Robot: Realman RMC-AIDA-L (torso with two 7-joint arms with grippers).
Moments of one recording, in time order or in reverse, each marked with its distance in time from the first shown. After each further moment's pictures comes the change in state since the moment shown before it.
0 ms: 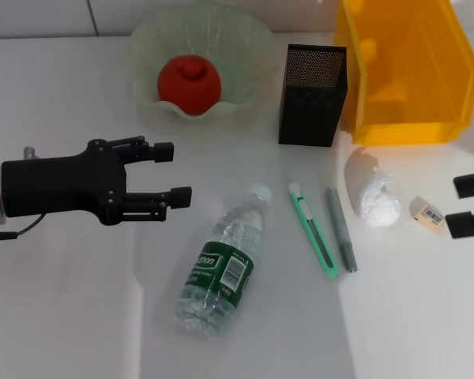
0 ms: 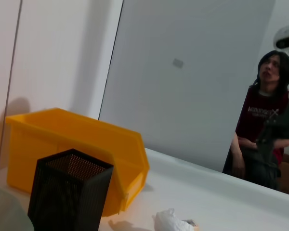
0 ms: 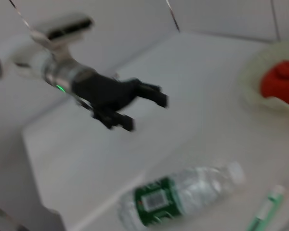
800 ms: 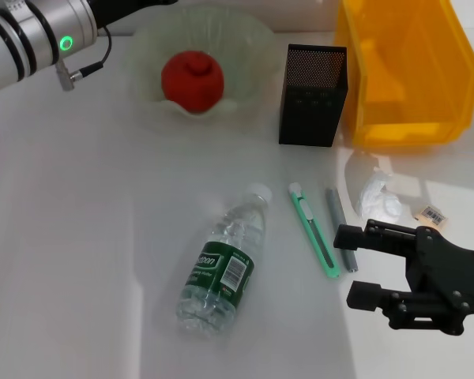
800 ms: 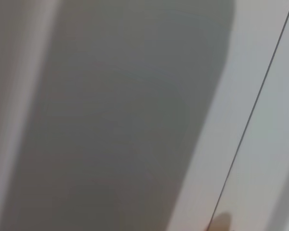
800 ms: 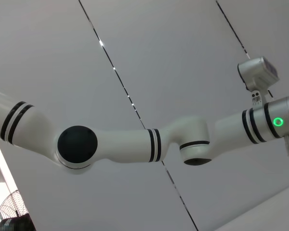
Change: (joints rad) left arm -0.333 -0.094 -0.083 -0.133 -0.223 -0.752 -0.139; right arm 0.003 0.018 0.063 1.082 0.118 0.101 -0.900
